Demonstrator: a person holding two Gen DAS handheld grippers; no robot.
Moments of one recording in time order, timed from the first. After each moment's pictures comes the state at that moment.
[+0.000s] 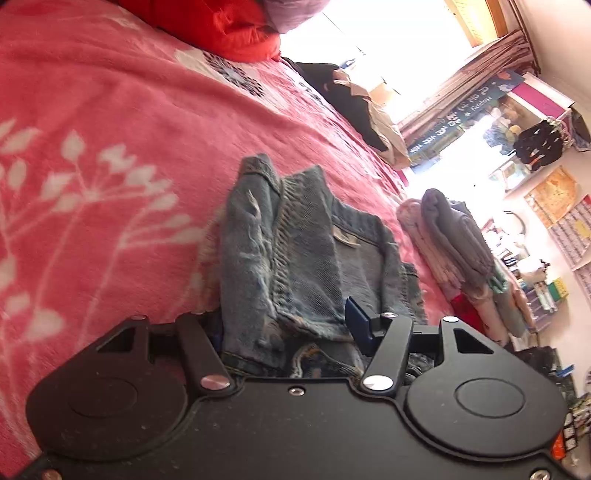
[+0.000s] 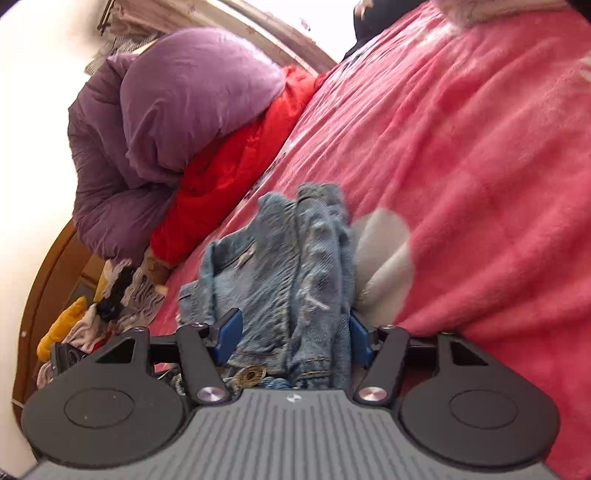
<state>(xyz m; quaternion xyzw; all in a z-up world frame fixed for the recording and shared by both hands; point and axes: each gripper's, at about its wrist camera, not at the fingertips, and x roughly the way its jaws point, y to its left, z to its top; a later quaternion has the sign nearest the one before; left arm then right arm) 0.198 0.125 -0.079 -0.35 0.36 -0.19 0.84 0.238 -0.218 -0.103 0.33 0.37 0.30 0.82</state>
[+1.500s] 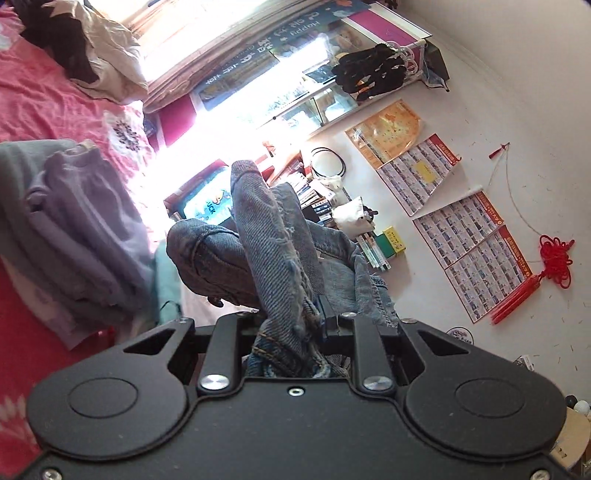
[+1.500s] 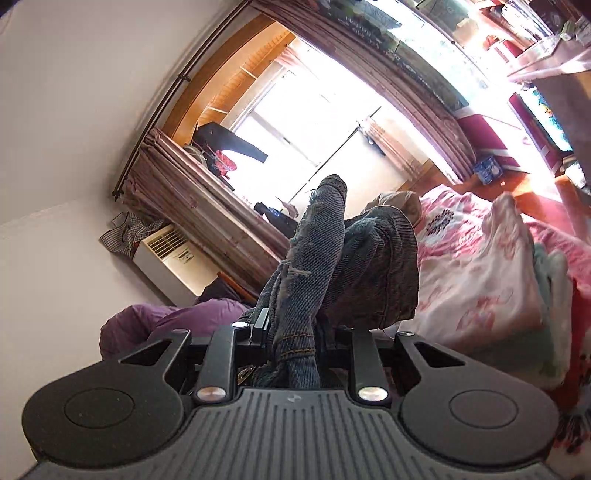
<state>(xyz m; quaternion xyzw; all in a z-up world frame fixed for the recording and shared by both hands) 0.358 -0.310 0.142 -0.36 0.33 -0.47 0.73 0.226 -0.639 0.143 0.40 0.12 0.18 0.89</state>
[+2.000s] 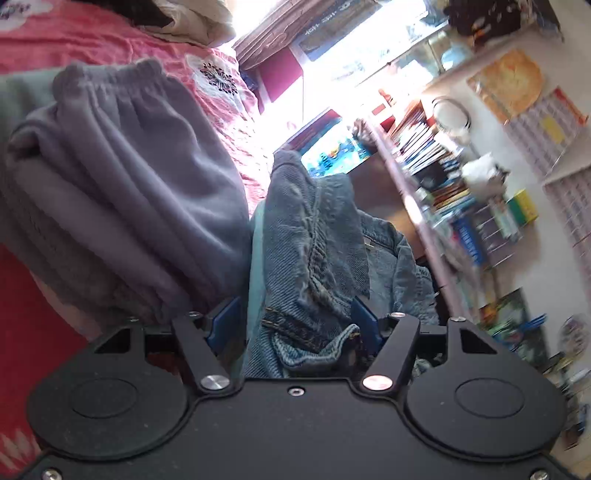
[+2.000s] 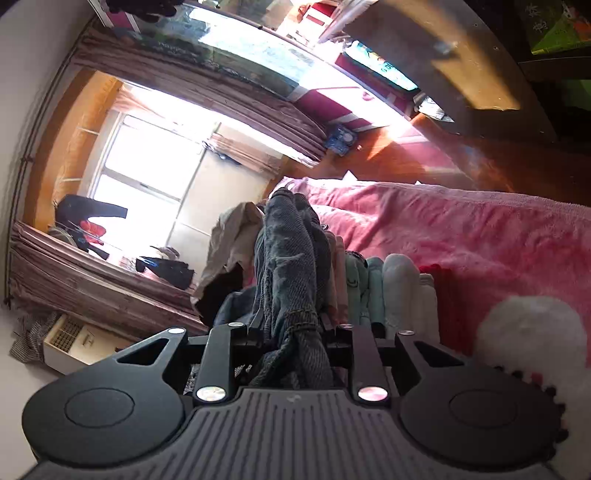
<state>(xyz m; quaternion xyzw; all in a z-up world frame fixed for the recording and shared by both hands) 0.416 -0.386 0.048 -0.29 0.45 -0.34 0.77 0.317 -0.747 -0.010 0.53 0.18 0.00 0.83</state>
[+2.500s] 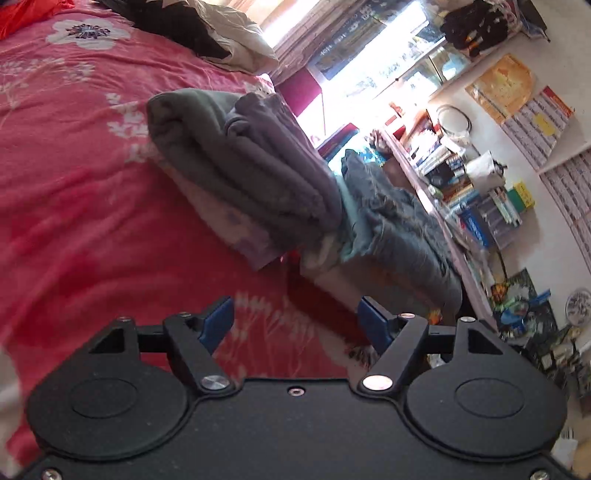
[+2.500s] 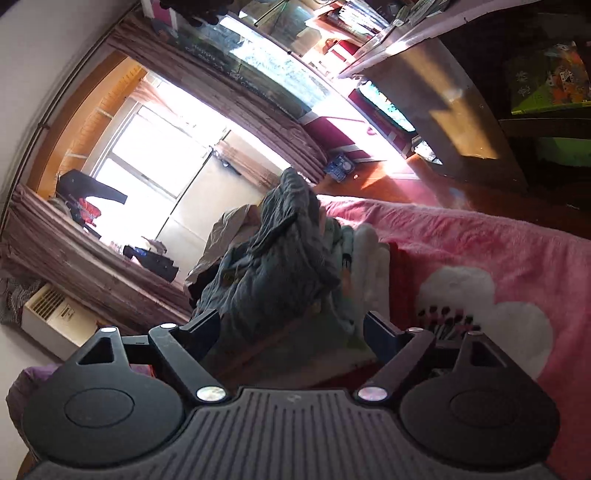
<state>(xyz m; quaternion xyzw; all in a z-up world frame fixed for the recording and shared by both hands) 0.282 -0.204 0.062 -0.22 0.43 -0.31 0.82 0.192 -0.680 0.013 0.45 0.19 -0.04 0.87</state>
